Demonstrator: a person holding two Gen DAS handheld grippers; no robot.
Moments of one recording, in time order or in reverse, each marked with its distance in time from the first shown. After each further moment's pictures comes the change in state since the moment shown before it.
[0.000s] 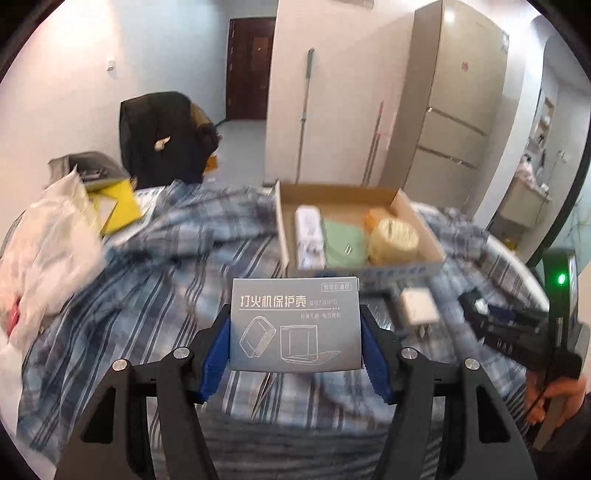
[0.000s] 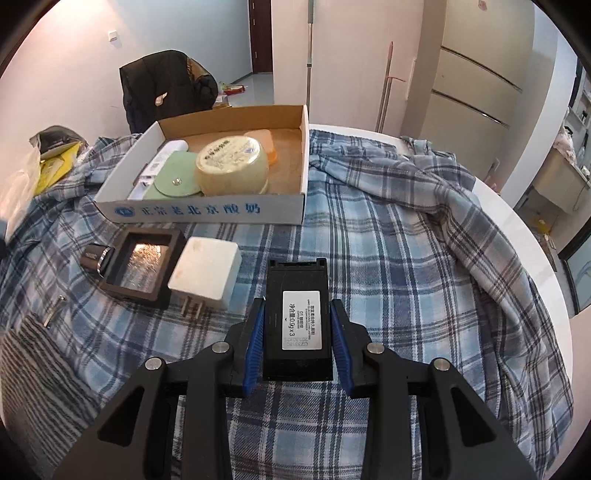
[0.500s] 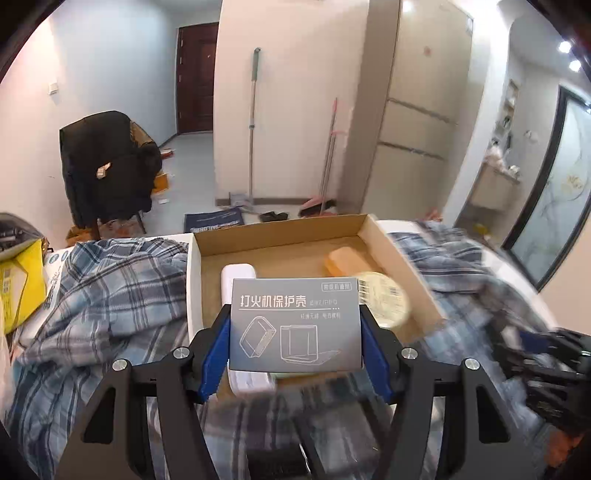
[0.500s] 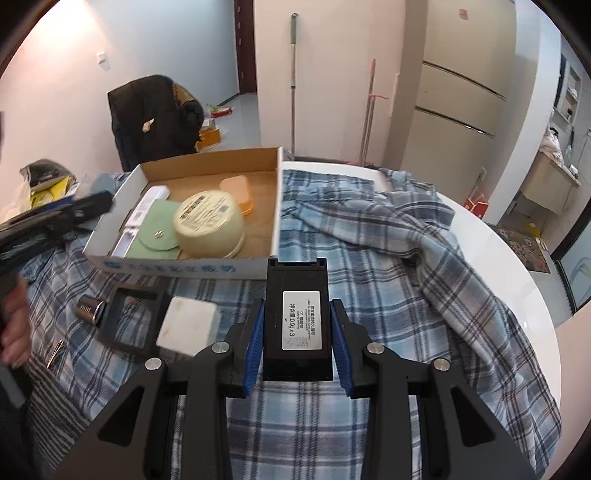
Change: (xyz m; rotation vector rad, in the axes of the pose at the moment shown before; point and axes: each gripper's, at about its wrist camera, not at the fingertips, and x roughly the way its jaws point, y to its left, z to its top) left arm 0.127 -0.050 0.071 0.123 0.015 -0.086; right arm -0.009 -0.020 0.032 0.052 -0.083 -0.038
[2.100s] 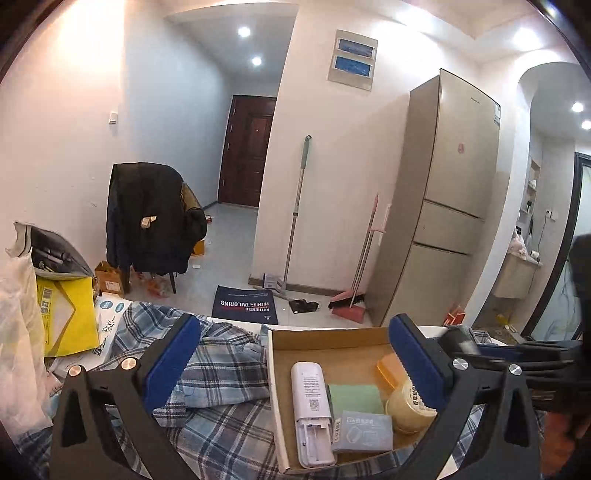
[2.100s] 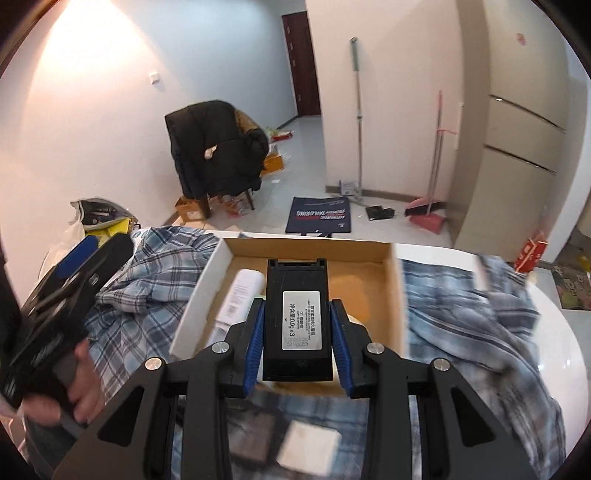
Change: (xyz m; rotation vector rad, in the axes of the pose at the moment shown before) left arm -0.061 0.071 0.013 -0.144 -0.384 0.067; right arm 0.013 0.091 0.103 -0.071 -0.072 0.245
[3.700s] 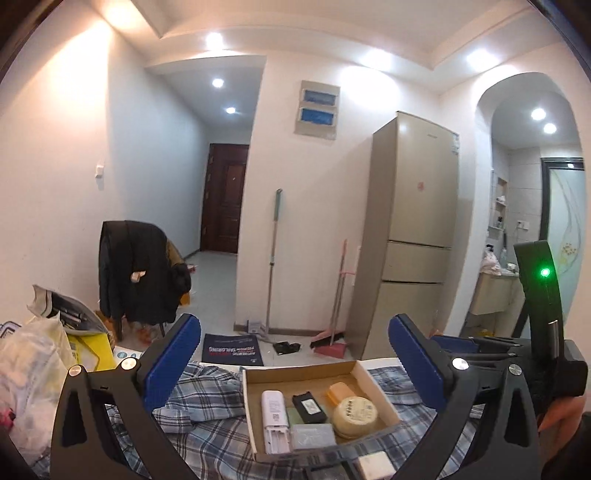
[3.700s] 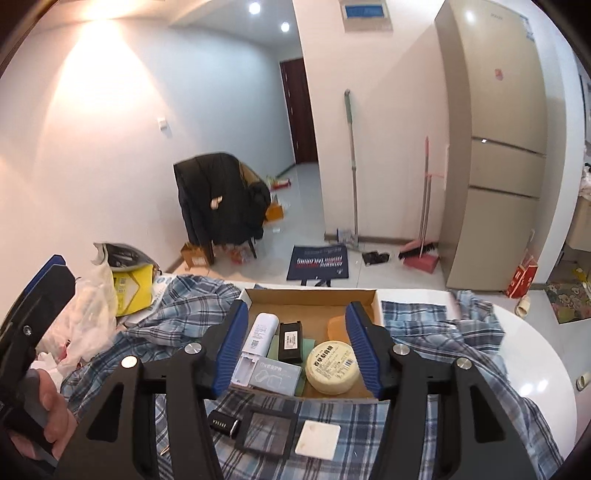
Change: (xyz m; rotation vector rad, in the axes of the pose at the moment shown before) left arm -0.140 -0.054 0.041 0.084 -0.178 -0.084; right arm -0.109 0.009 -0.003 0.020 -0.221 -0.014
